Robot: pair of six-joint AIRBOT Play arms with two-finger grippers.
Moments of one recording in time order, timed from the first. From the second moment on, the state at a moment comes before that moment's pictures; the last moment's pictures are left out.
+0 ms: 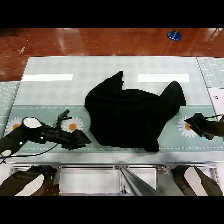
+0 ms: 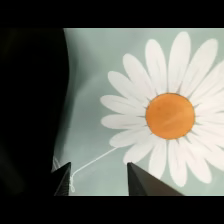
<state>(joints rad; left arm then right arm) -0.13 -1.04 0.33 0.57 -1.18 -1.28 -0.67 -0.84 0.46 -1.02 1.02 1.41</state>
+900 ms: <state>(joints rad) -0.37 -1.36 0.52 0.14 -0.96 -1.05 -0.67 -0.92 0.44 -0.88 1.03 1.28</state>
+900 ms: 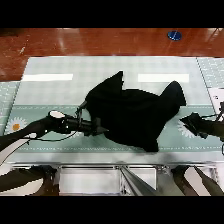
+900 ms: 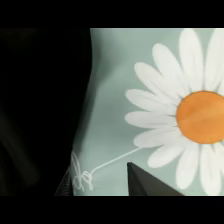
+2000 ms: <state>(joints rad) -0.16 -1.34 0.65 0.25 -1.01 -1.03 -0.25 -1.48 1.04 -0.64 1.04 1.24</state>
